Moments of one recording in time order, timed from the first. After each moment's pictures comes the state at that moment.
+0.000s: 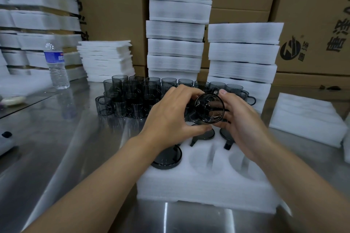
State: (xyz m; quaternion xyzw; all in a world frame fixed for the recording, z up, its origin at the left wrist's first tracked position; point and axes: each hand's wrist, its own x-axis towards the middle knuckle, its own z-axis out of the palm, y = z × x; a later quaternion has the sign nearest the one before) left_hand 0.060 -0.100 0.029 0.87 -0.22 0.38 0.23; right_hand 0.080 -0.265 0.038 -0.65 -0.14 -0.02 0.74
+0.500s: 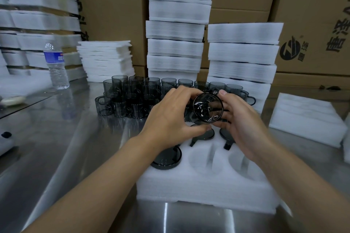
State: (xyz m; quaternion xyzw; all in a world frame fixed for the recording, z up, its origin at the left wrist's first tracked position) left_hand 0.062 -0.100 0.026 0.87 -0.21 0.37 0.23; right_hand 0.080 -0.265 0.038 -0.66 -0.13 -0.03 0.74
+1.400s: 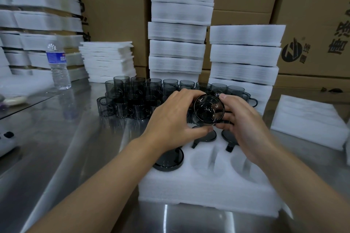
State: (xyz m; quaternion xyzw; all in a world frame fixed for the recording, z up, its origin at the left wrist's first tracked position) left_hand 0.061 -0.101 0.025 0.88 -0.20 0.35 0.25; right_hand 0.081 -0.266 0.036 -0.67 -0.14 -0.05 0.73
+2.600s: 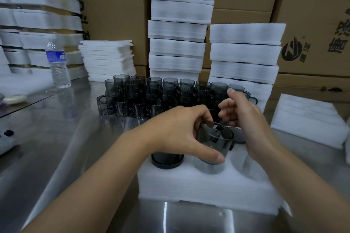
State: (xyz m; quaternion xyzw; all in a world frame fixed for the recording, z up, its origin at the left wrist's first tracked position) left_hand 0.035 -0.102 0.055 0.93 -0.25 0.05 0.29; right_hand 0.081 -0.269 0.040 -0.73 -0.10 -0.11 0.67
